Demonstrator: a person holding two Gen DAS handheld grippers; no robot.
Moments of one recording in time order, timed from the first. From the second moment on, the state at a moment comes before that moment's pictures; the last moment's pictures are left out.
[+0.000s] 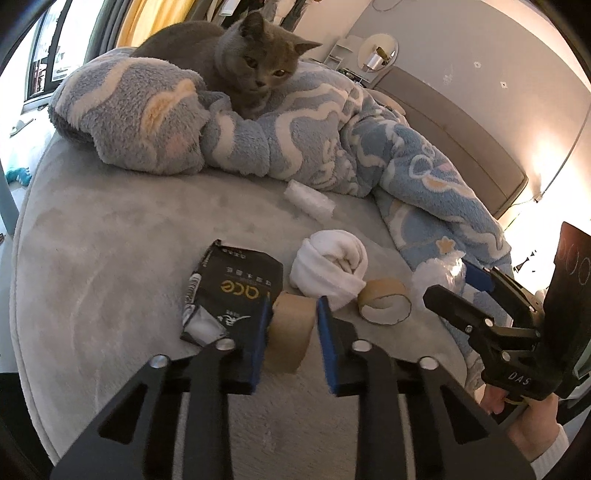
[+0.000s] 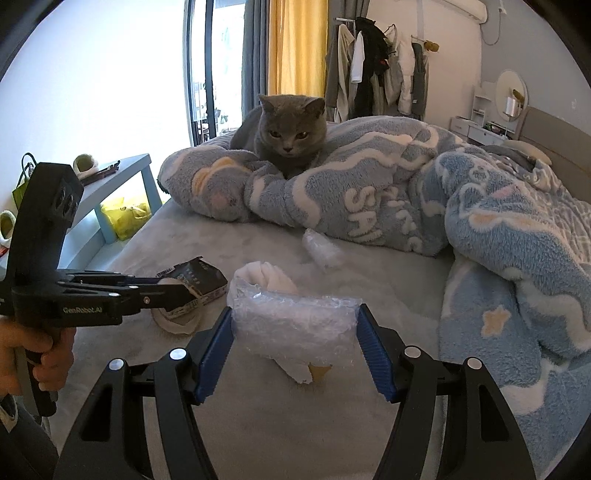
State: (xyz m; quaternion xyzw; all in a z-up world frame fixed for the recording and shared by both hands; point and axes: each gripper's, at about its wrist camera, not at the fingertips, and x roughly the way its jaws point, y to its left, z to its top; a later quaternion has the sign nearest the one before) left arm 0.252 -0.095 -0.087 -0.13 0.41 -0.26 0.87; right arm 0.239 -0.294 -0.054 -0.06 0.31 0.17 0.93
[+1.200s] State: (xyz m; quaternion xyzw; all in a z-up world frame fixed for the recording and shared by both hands) left arm 0.176 -0.052 -0.054 -0.07 0.42 -0.20 0.88; right arm 0.201 -0.239 -0.055 -0.05 0.34 0.20 0.92
